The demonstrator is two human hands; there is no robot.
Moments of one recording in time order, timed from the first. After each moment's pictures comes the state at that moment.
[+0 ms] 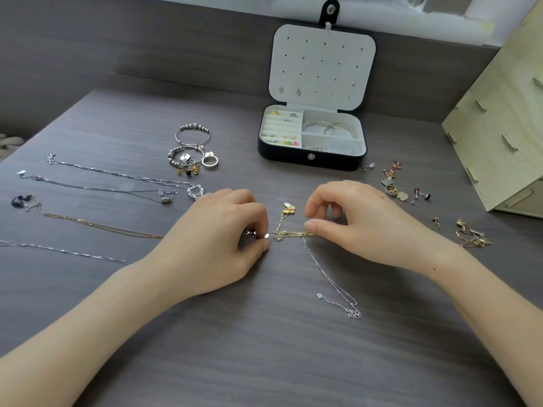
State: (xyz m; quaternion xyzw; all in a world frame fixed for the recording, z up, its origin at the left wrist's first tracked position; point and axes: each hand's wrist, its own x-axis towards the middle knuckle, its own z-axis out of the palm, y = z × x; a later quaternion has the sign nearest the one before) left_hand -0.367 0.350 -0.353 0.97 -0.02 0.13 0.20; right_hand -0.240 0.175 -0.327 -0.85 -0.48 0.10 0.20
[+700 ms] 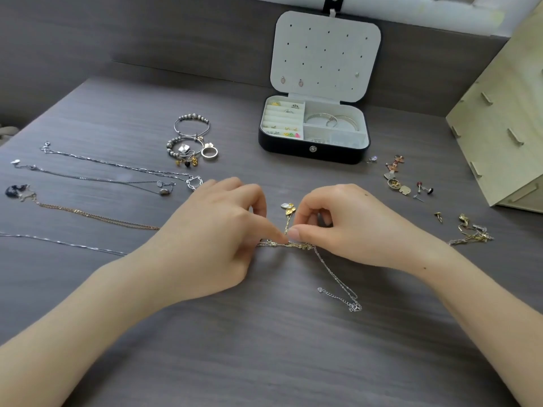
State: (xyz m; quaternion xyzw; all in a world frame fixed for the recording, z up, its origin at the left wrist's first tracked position) left_hand -0.374 0.349 -0.344 0.97 -0.11 0.15 0.13; right_hand -0.253 0.187 -0.326 -0.84 -0.48 0.16 0.20
